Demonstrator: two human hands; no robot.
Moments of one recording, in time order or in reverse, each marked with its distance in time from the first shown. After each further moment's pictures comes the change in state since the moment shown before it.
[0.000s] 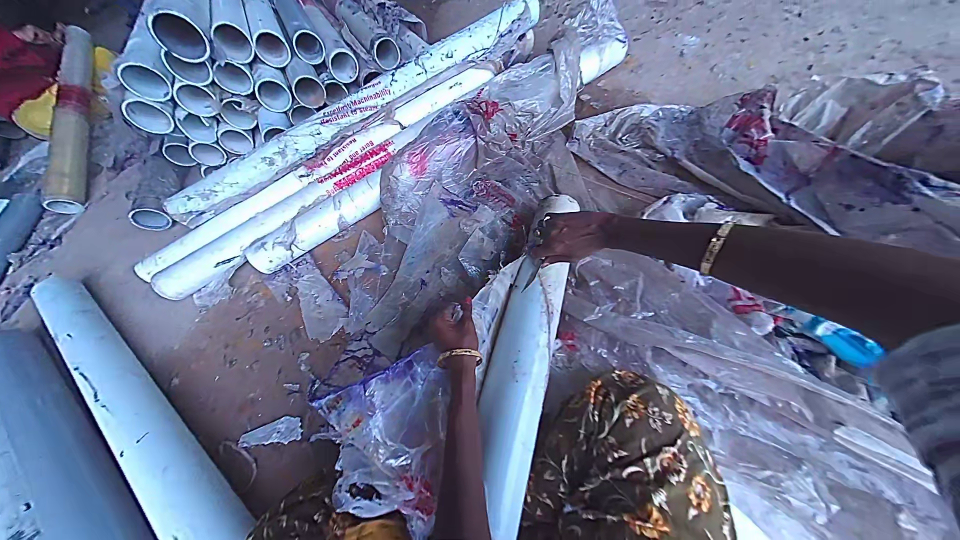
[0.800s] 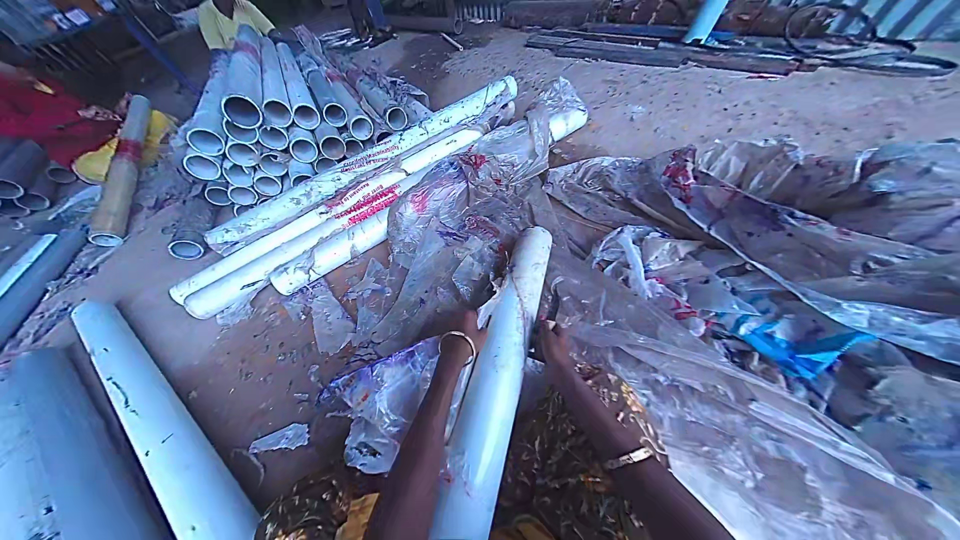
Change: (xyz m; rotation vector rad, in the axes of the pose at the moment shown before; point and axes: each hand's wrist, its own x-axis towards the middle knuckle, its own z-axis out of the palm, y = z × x) left_hand -0.005 0.042 -0.018 0.687 -0.721 0.139; right_hand 0.037 -0.218 0.051 1.571 1.121 1.657
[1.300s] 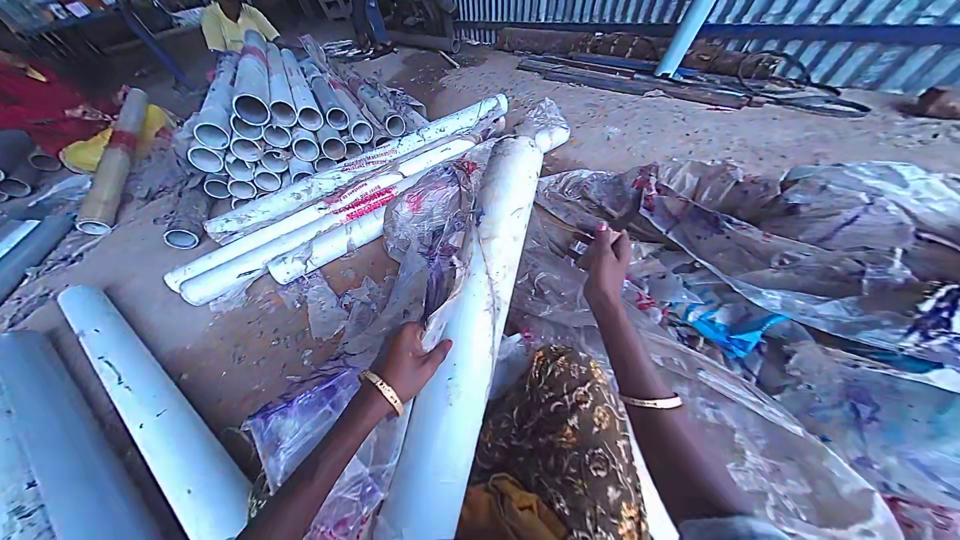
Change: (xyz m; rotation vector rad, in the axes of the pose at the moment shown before) left_hand -0.187 -0.029 -0.040 -0.347 0.360 0.319; right_hand -0.035 -0.144 -0.079 0.384 0.113 -0.711
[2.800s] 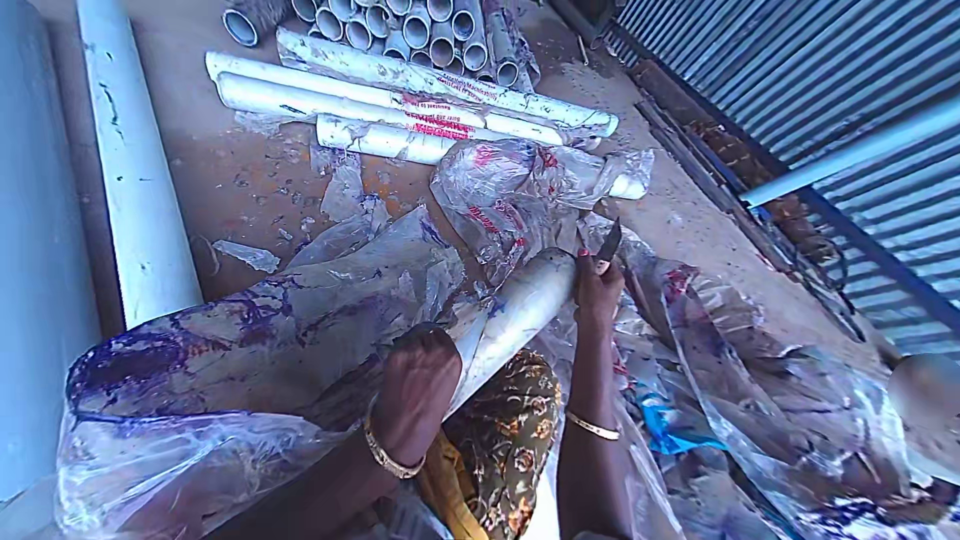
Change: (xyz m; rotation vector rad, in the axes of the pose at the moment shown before) left_hand -0.086 -0.002 0.076 0.697 0.330 -0.162; right_hand -0.038 -0.010 0.054 -0.534 -0.355 0.020
